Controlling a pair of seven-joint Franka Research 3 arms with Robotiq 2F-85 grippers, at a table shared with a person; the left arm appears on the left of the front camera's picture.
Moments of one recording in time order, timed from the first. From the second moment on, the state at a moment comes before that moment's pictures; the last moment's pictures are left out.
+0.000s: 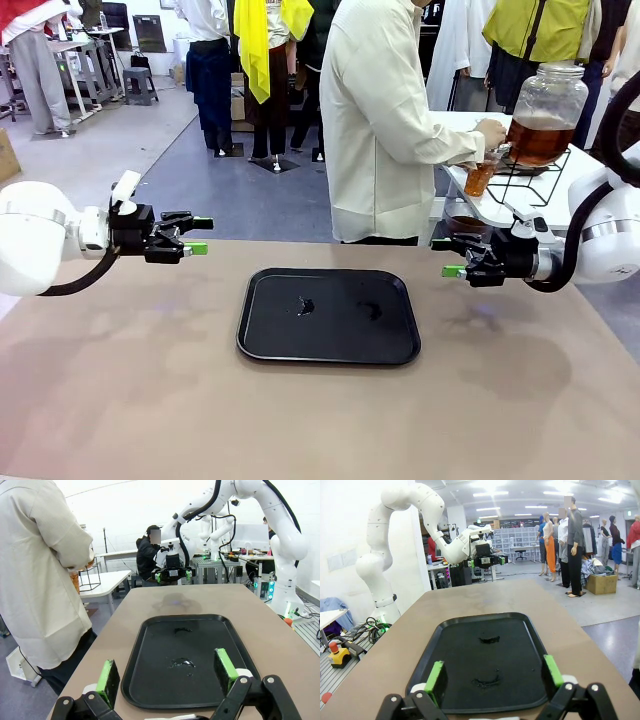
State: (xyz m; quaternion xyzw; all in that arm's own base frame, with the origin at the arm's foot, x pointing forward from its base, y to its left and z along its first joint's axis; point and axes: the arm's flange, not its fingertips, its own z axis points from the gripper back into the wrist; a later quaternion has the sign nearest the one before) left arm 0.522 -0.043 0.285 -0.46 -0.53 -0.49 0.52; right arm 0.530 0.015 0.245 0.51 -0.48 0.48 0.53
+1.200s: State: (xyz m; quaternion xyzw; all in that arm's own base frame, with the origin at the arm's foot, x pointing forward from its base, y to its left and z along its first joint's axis) left arm 0.522 -0.043 0.285 -0.46 -0.53 -0.49 0.52; right arm 0.530 0.015 0.245 0.51 -0.48 0.48 0.53
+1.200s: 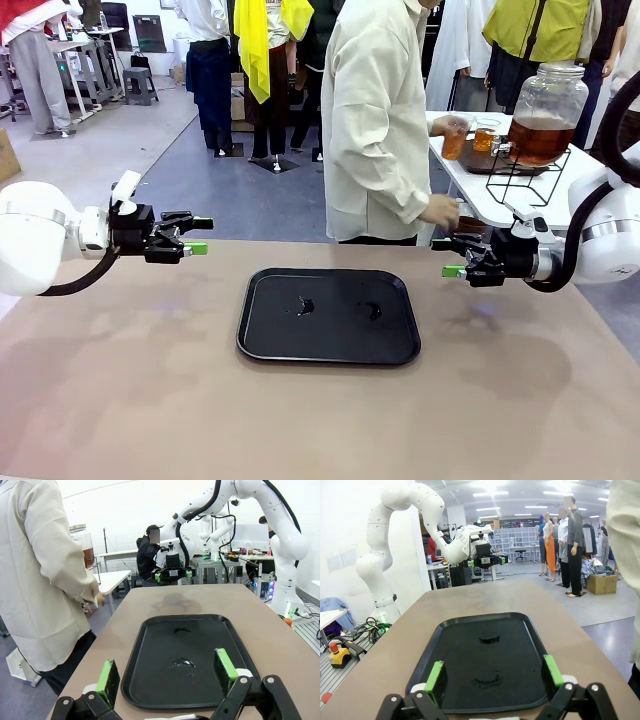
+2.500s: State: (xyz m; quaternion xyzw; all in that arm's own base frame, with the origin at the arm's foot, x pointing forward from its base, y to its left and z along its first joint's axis) left arm 0.522 -0.043 0.285 -0.46 -0.53 -0.49 0.52; right arm 0.530 0.015 0.245 0.51 -0.48 0.48 0.53
